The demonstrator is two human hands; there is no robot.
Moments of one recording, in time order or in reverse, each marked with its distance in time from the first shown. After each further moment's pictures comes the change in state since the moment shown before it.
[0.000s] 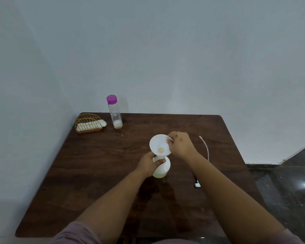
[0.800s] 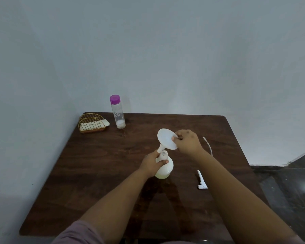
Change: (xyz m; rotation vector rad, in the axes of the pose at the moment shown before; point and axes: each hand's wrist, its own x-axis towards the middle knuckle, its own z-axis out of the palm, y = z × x) left_hand 0.008 -0.004 -0.002 0.080 -0.074 -0.010; right_hand 0.005 0.005 -0.010 0.013 0.007 0.047
